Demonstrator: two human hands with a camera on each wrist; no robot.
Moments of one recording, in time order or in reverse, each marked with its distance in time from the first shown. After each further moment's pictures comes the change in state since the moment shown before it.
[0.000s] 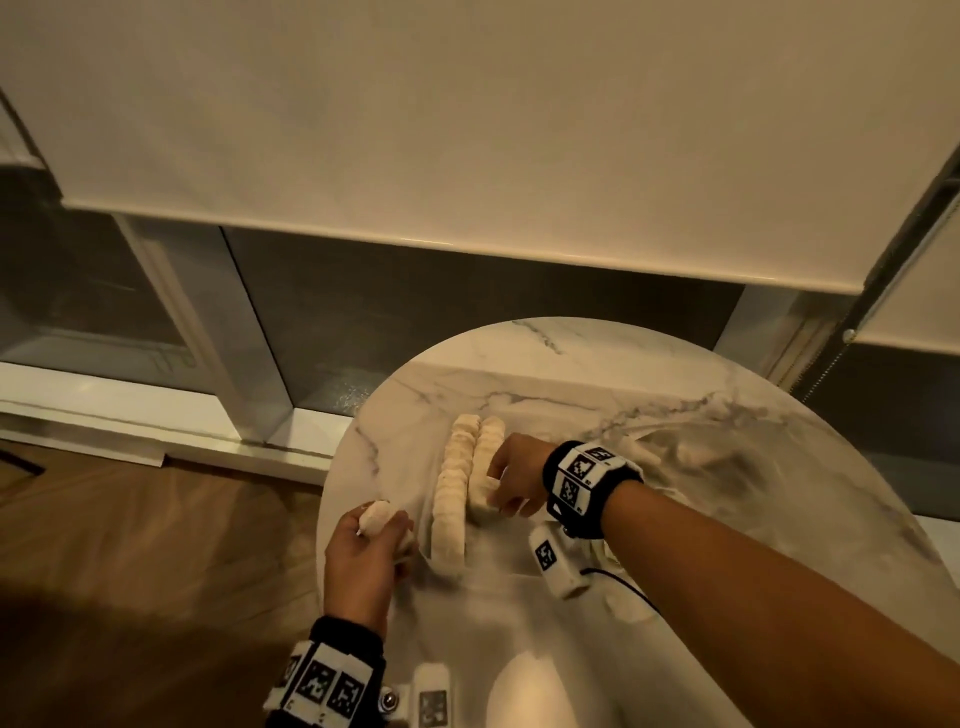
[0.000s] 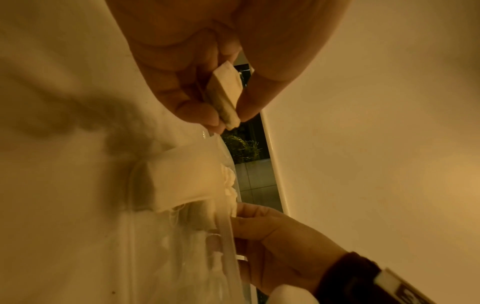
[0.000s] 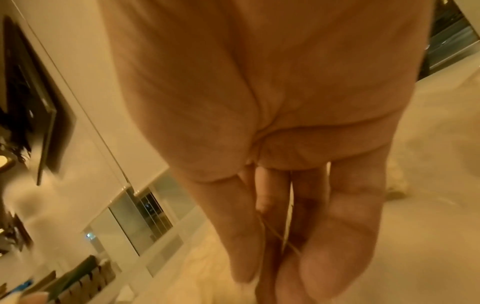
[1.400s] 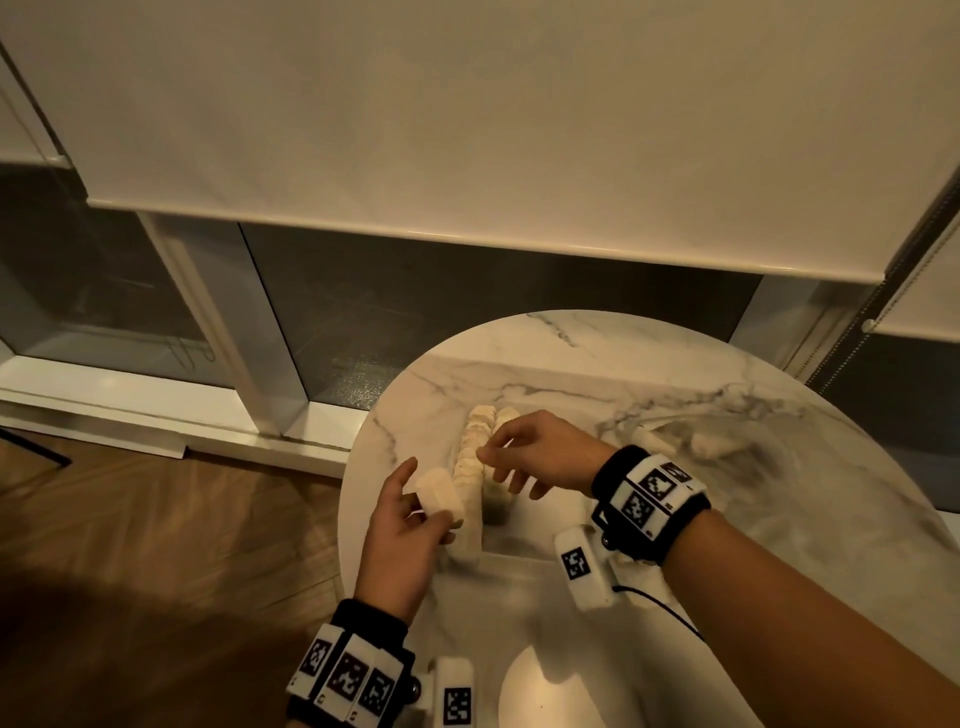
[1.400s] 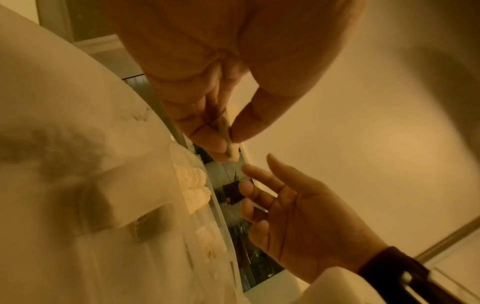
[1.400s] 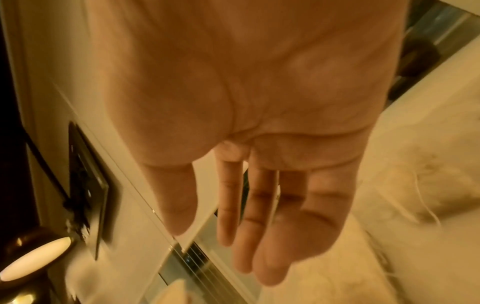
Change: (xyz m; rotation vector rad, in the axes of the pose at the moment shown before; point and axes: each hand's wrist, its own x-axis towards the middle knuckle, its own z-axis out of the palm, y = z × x) left_hand -0.027 0.025 0.006 0.181 -0.257 0.129; right_hand -0.060 -0.016 0.000 0.251 0.102 -0.245
